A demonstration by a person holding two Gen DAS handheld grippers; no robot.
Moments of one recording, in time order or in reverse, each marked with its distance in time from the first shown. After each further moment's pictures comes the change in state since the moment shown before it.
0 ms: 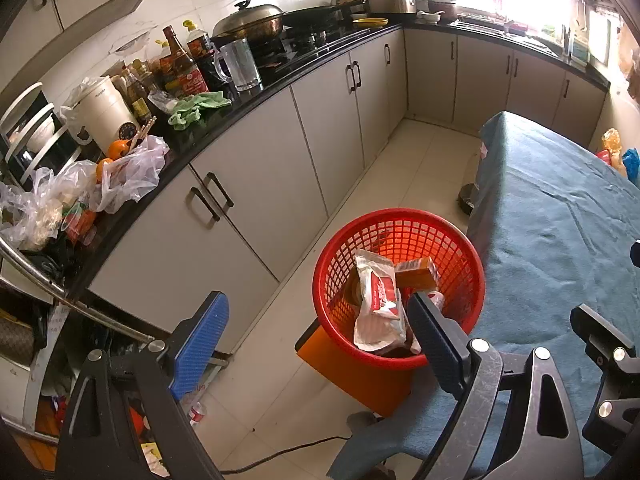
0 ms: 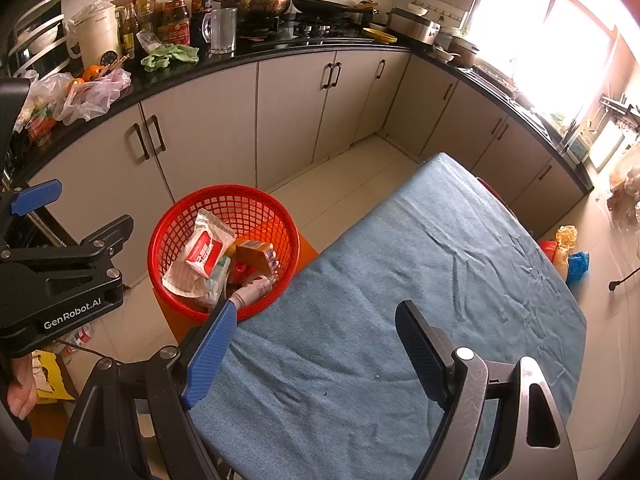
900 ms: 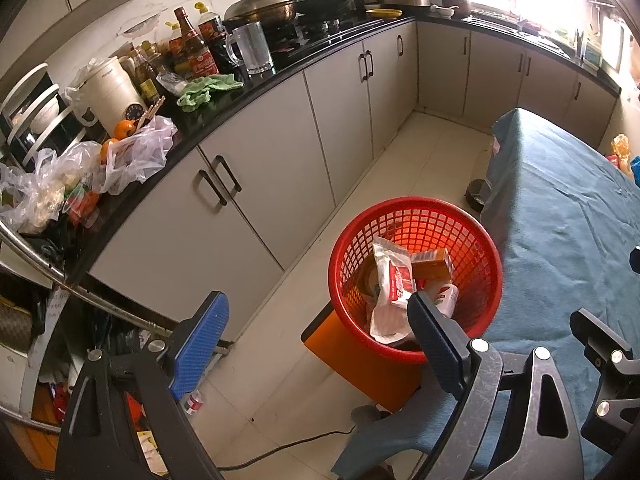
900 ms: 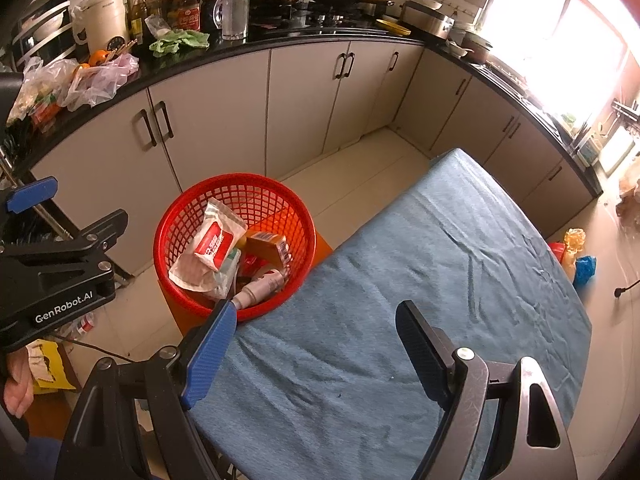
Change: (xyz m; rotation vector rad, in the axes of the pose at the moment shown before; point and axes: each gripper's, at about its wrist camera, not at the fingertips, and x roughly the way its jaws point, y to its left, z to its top) left arm 0.012 0.023 -0.002 -0.036 0.047 0.006; right arm 0.016 0.013 0.008 -0.036 0.041 0.021
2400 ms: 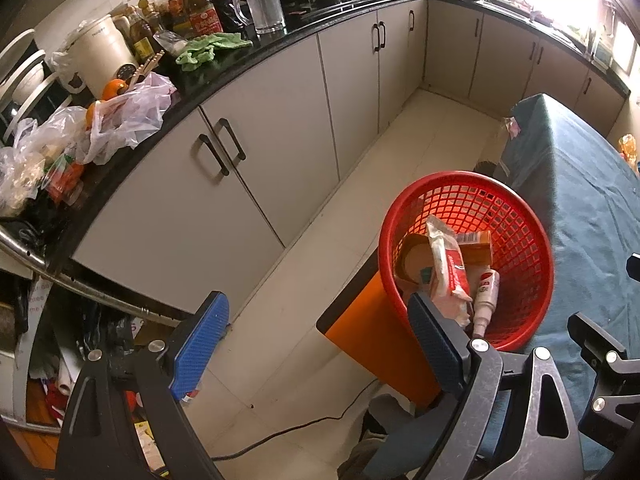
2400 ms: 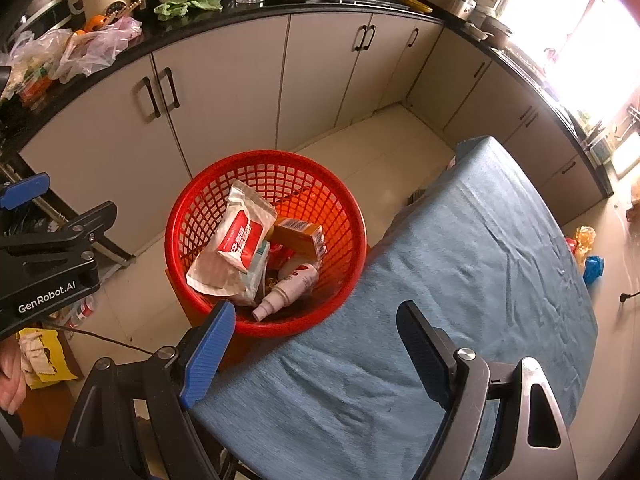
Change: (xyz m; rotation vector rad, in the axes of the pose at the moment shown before) left arm 0.064 0.055 -0.001 -0.011 0.106 -0.043; right arm 0.051 0.052 0.023 -0.025 0.119 0.000
